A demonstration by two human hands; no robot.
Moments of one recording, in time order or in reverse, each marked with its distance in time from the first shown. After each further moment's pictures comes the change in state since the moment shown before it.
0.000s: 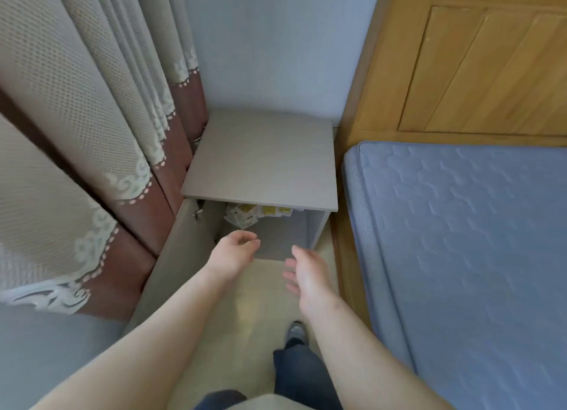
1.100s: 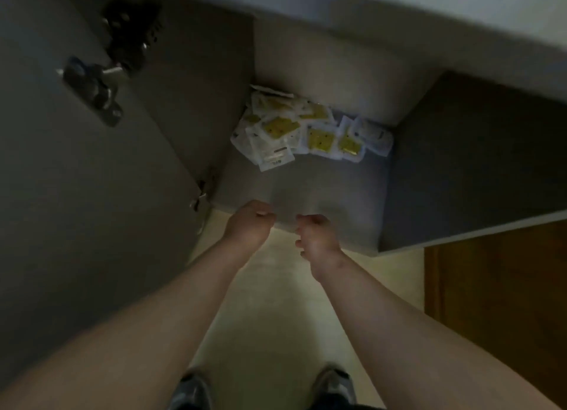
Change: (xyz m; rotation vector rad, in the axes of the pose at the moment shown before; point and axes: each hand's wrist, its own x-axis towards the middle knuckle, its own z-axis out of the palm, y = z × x) left_hand 0.444 -0.312 0.114 -0.020 0.090 -0.165; right_hand 0.532 0.180 0.136 -0.483 -0.047 -0.033
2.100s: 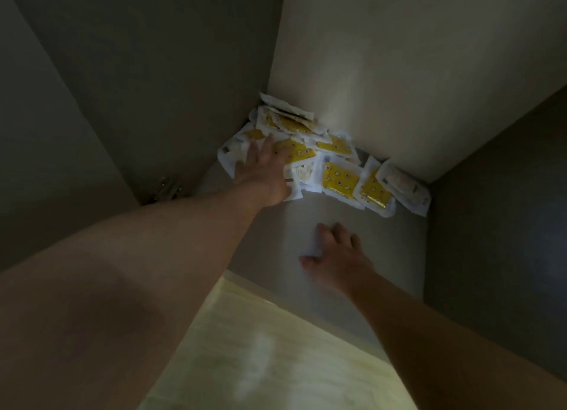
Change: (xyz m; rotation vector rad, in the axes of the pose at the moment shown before) left_hand 0.227 0.027 0.033 0.795 0.103 0.374; right_hand 0.197 0.009 -0.009 -1.283 0.025 -0.395
